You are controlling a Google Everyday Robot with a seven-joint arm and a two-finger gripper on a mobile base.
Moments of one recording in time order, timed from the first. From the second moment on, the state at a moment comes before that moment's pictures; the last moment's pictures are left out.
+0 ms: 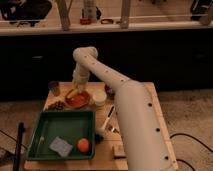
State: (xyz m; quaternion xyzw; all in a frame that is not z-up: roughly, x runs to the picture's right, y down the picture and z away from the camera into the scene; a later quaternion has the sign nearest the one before) arm -0.162 0.009 0.889 -0.28 -0.30 -0.35 0.84
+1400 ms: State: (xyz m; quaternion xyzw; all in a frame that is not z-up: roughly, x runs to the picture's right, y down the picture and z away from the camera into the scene) arm -0.164 0.008 0.880 -0.27 -0.31 -0.35 0.84
